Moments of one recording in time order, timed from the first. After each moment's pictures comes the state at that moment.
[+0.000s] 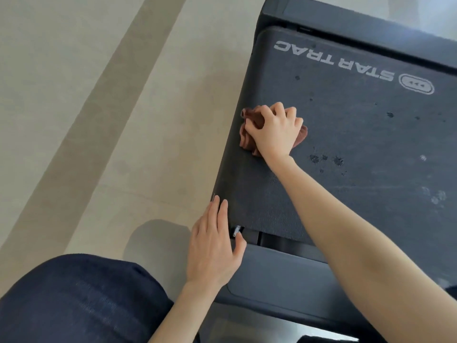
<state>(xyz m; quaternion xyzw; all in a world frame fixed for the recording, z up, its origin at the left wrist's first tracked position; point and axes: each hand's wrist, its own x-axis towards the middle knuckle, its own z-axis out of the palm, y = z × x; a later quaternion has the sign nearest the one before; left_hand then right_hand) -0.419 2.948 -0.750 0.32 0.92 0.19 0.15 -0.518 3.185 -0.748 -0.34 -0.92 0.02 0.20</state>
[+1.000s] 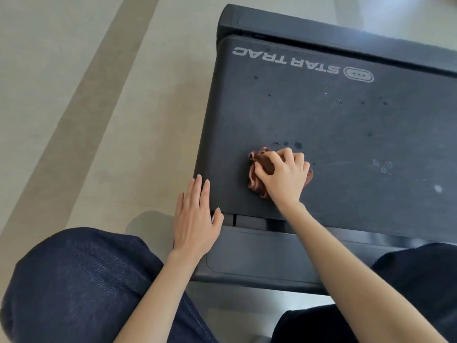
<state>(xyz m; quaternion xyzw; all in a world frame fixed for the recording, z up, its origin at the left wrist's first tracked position) -0.431 2.964 -0.756 0.38 0.90 0.17 0.11 -0.364 3.168 -0.749 -0.39 -0.90 0.03 0.21</state>
